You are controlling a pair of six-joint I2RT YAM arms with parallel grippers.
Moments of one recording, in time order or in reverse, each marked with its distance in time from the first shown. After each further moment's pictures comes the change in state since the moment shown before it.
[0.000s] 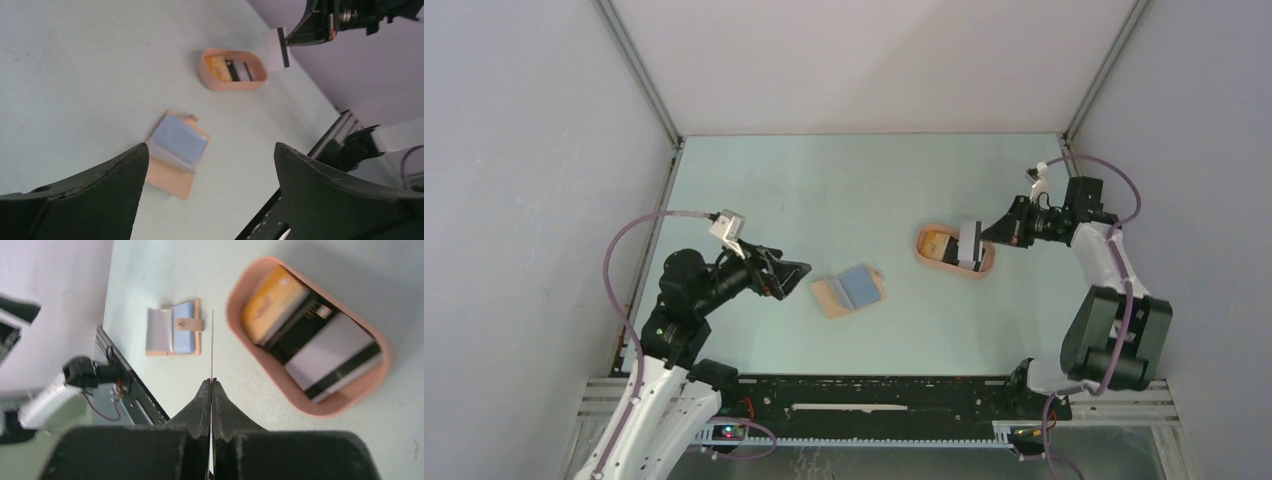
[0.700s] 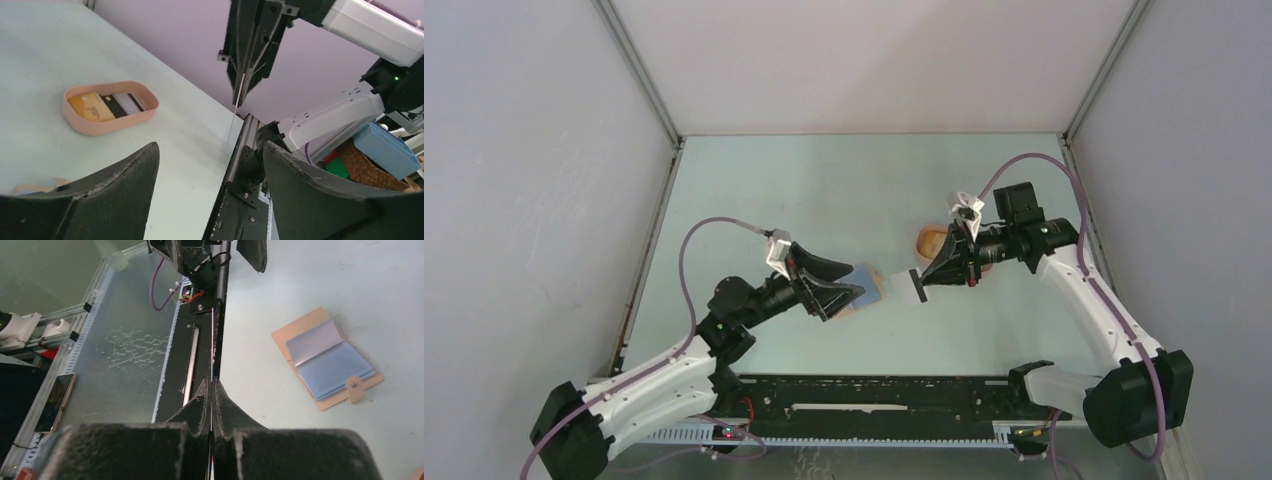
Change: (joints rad) left arm -0.478 0.180 -0.325 0.919 -0.117 -0.287; right arm 0.535 -0.317 0.020 -0.217 -0.362 -0.587
